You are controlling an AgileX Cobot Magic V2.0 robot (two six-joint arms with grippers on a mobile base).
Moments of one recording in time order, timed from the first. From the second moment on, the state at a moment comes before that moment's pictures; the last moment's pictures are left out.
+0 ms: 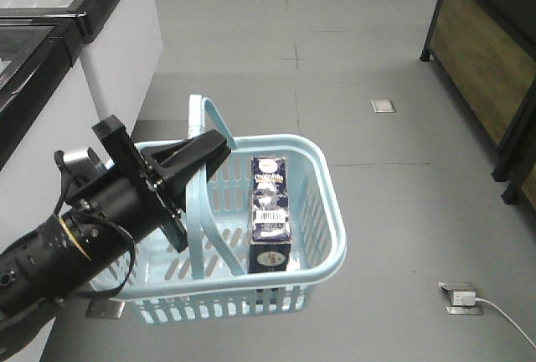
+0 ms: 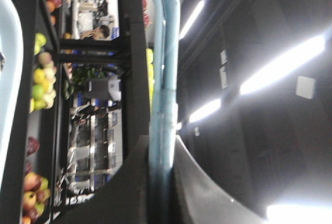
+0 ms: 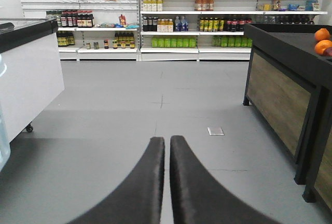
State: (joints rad) left arm -0.49 1.46 -0.50 0.37 -1.09 -1.96; right arm 0.00 -0.01 0.03 -0.07 0.11 0.06
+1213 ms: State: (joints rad) left arm -0.67 1.43 -0.42 0.26 -1.09 -1.90; right arm 0.00 -0.01 0.03 -0.07 0.11 0.06
